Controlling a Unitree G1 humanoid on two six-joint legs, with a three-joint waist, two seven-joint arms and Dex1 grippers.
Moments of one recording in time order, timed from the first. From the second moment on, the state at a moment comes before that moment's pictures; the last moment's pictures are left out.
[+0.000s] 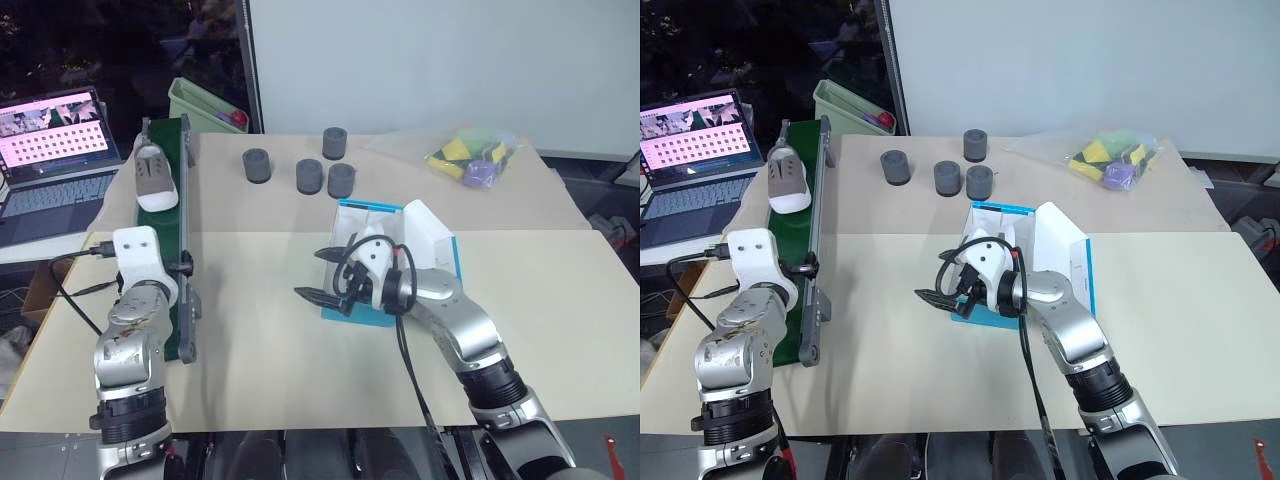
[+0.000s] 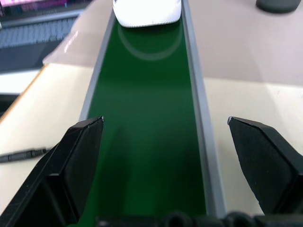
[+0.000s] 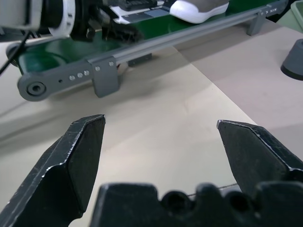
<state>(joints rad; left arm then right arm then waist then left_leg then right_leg) -0.30 0.29 0.33 -0.26 -0.12 0.86 0.07 -0.50 -0.32 0.26 -0.17 0.24 0.48 0.78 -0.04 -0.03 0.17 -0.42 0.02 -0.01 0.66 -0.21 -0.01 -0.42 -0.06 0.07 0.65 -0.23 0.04</state>
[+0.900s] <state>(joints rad) -0.30 0.31 0.35 -0.25 -0.12 0.90 0.06 -0.51 -0.30 0.26 -0.17 0.26 0.49 0.76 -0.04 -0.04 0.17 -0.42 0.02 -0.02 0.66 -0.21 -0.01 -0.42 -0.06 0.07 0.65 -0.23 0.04</state>
